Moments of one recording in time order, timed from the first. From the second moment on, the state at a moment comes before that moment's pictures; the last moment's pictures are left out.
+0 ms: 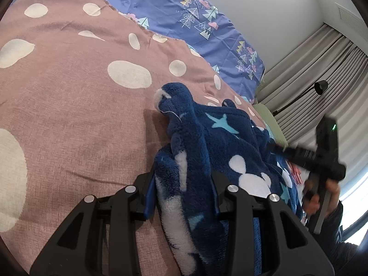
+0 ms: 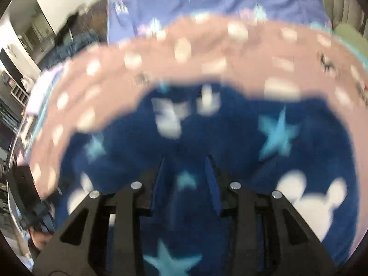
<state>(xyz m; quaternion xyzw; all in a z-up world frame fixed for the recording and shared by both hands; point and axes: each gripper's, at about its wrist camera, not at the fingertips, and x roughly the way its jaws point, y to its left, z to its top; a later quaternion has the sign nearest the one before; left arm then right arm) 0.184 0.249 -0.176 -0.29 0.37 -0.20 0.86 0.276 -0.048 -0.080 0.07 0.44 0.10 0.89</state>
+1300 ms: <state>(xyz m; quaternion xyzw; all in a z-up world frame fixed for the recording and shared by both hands) 0.195 0.255 -0.177 -0.32 0.38 -0.23 0.84 -0.004 0.170 -0.175 -0.42 0.17 0.25 0.86</state>
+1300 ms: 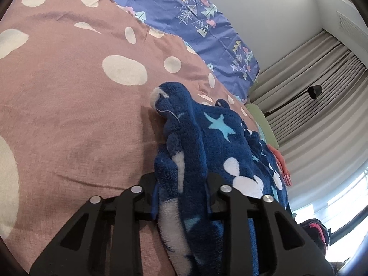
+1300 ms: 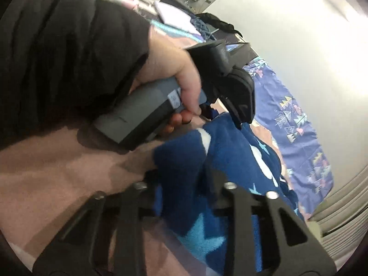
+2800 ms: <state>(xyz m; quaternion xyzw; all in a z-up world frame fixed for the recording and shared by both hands) 0.250 -0.180 -0.078 0.03 0.45 -0.33 0.83 0.039 -0.281 -0.144 0.35 0.29 0.18 0.88</state>
